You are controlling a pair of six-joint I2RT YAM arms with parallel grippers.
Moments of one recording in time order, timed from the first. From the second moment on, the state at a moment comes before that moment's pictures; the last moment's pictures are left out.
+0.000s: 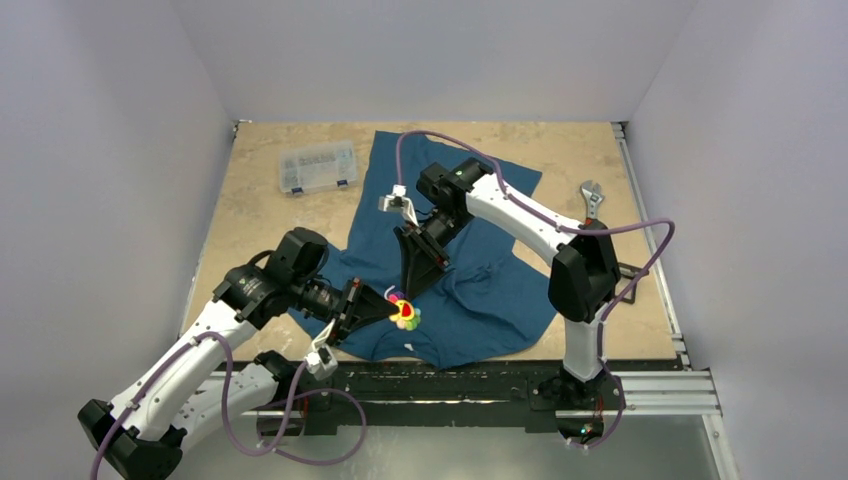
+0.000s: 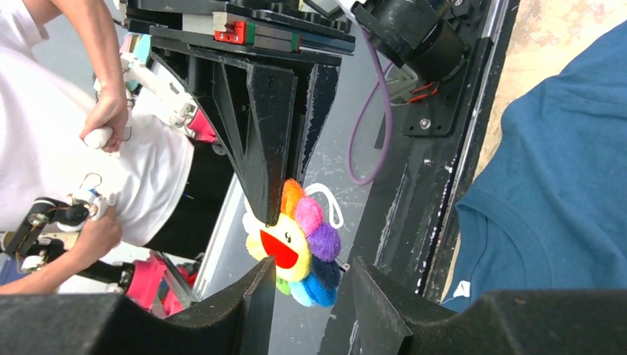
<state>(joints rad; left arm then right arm) -0.60 0.84 0.87 -0.95 1.09 2.10 0.74 1.94 1.76 -1.40 -1.33 -0.73</state>
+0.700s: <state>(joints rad) -0.61 0.84 0.87 -0.96 1.09 2.10 0.76 1.95 1.75 -1.40 -1.35 -0.71</state>
